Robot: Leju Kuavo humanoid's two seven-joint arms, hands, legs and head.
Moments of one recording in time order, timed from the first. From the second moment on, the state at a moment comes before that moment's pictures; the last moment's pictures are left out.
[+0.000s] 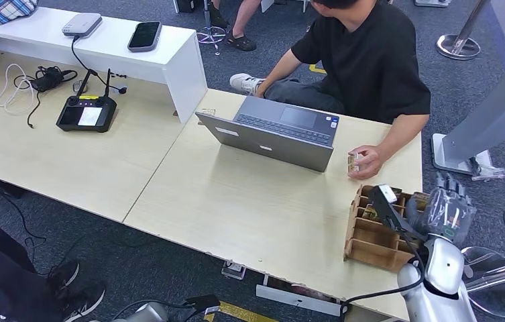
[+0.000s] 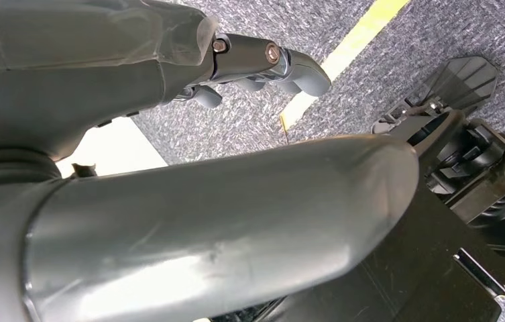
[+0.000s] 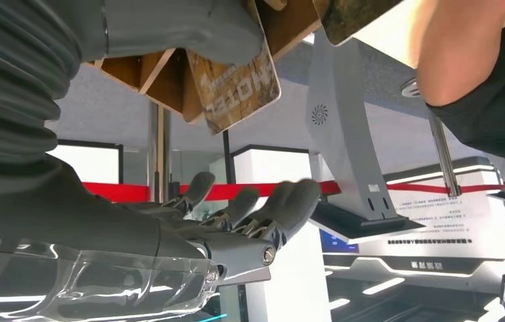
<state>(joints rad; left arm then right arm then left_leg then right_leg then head) -0.30 -0.07 0.59 -0.21 -1.14 -0.40 0.23 -0.52 0.01 0.11 -0.87 1.46 -0.46 0.04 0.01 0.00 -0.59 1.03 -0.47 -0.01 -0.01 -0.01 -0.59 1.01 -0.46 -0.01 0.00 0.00</state>
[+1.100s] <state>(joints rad) -0.29 -0.07 0.60 -0.21 -1.15 -0.41 0.24 -0.48 0.01 0.11 -0.90 1.48 -0.46 0.06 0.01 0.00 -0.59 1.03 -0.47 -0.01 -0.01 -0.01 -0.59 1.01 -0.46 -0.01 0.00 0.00</state>
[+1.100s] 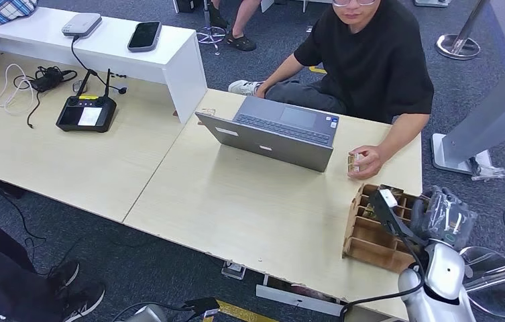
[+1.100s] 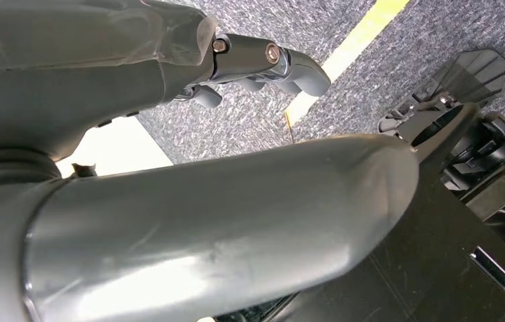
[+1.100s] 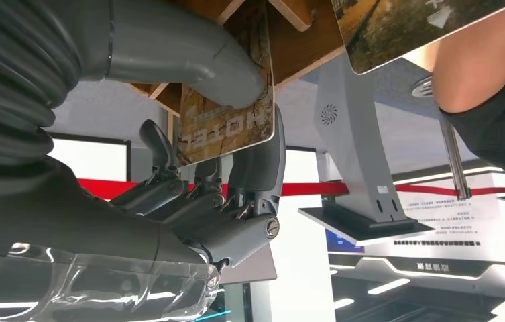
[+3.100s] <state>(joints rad) -0.31 -0.09 0.60 -0.21 -1.18 -0.44 0.25 -0.89 0.10 0.30 -0.60 1.38 -0.37 0.03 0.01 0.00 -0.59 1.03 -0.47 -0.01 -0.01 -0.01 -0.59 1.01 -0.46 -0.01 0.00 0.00</state>
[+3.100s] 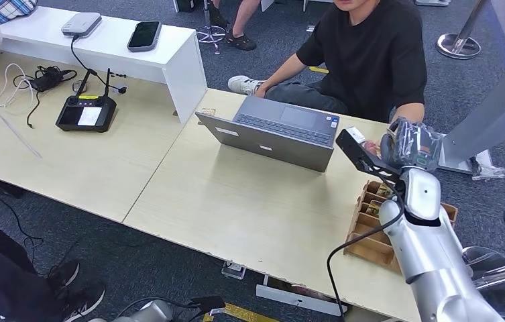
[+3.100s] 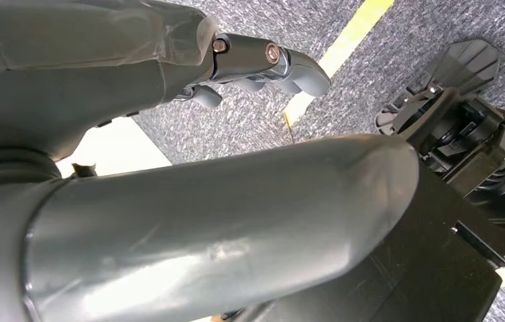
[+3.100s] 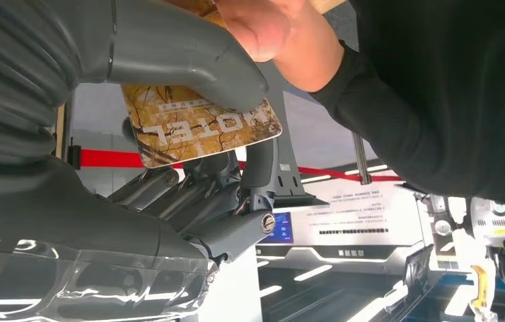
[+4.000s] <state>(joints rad) -0.31 -0.08 0.60 -0.21 -1.16 -0.41 0.23 -0.83 0.14 0.18 -0.53 1.04 -0.53 -0.32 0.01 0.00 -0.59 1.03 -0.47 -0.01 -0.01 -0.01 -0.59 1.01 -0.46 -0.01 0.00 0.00</state>
